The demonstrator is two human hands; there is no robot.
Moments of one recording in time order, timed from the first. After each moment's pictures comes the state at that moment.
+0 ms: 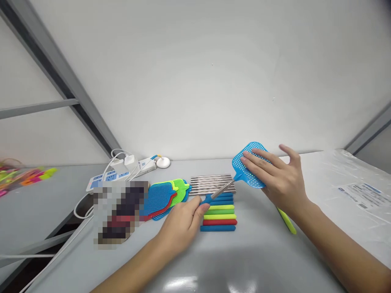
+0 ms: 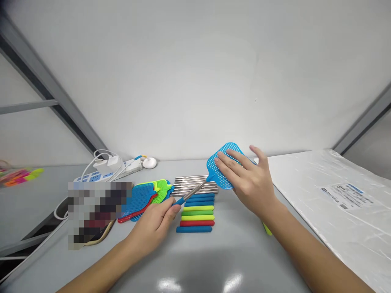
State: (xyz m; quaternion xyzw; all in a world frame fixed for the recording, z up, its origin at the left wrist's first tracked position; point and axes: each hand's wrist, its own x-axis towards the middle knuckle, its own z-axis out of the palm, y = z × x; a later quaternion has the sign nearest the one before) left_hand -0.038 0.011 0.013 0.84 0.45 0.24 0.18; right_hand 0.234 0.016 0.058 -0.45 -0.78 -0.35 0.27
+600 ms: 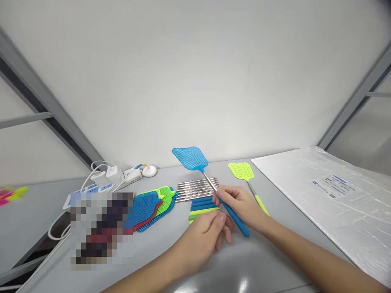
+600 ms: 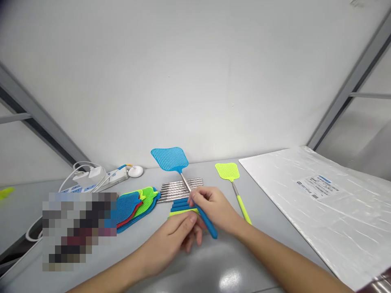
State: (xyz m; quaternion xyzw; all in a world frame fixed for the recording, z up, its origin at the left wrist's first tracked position) left_hand 0.031 -0.013 0.025 0.74 0.34 0.22 0.54; right_hand 0.197 -0.002 0.032 -0.46 -0.65 0.43 0.42
